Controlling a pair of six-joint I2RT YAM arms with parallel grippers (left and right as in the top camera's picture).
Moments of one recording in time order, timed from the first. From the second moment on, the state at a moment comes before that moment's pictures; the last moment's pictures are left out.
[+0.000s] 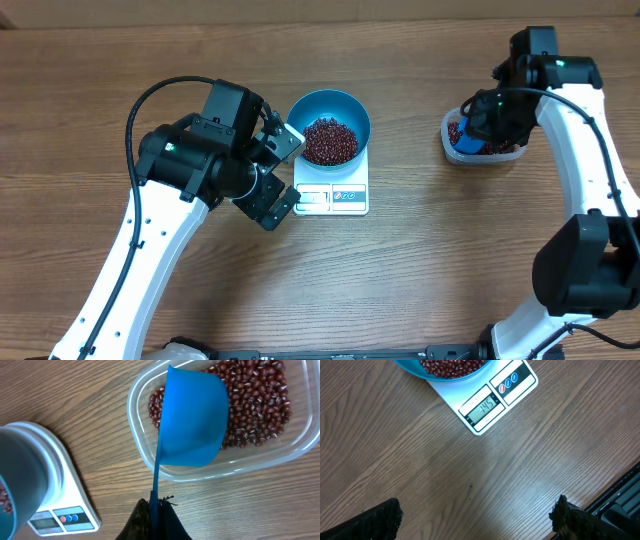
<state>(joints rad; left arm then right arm) -0.37 1.44 1.51 -1.33 0.15 0.32 -0.06 1.86 1.67 -1.19 -0.18 0.27</state>
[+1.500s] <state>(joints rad) -0.37 1.44 1.51 -1.33 0.15 0.32 -0.37 1.86 1.69 -1.32 -0.52 -0.10</state>
